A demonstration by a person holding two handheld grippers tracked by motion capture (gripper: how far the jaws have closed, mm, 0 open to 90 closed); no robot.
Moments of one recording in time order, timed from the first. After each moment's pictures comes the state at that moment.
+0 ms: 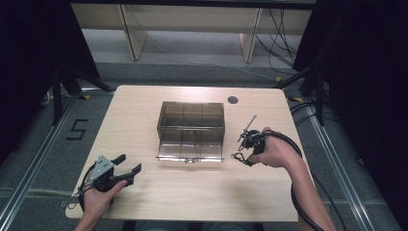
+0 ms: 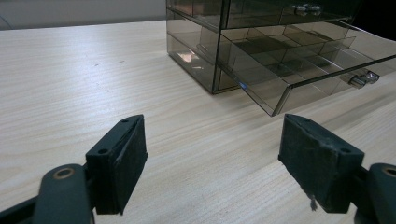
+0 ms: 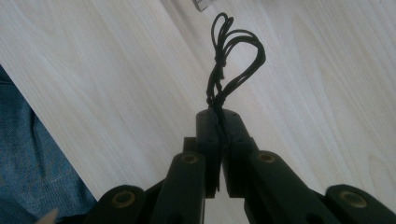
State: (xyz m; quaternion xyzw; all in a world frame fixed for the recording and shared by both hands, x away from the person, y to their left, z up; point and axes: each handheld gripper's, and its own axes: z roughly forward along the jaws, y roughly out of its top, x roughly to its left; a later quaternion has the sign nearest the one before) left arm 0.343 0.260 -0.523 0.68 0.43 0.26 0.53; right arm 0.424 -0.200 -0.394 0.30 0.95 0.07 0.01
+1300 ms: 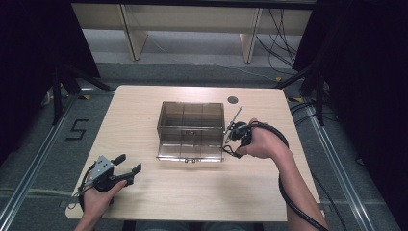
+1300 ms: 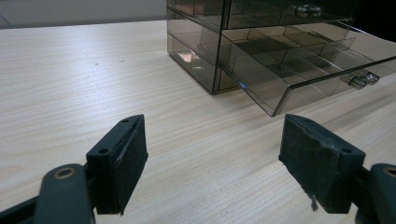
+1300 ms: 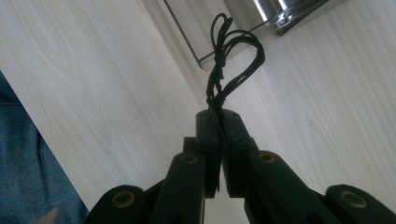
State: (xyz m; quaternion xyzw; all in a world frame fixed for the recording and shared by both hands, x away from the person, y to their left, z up) left arm 0.343 0.261 -0.523 0.68 0.43 0.26 0.53; right arm 0.441 -0.164 -0.379 0.26 0.96 0.09 0.02
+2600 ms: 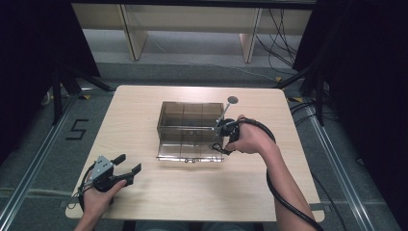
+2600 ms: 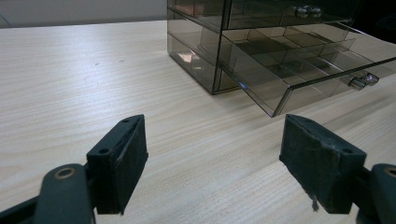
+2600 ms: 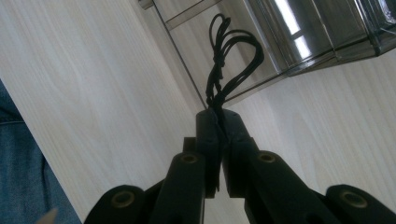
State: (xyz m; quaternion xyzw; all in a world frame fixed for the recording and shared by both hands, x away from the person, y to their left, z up) left arm 0.344 0.261 -0.524 0.68 0.43 0.25 0.53; right arm 0.456 -0.135 -0.384 0.24 0.97 0.10 0.01
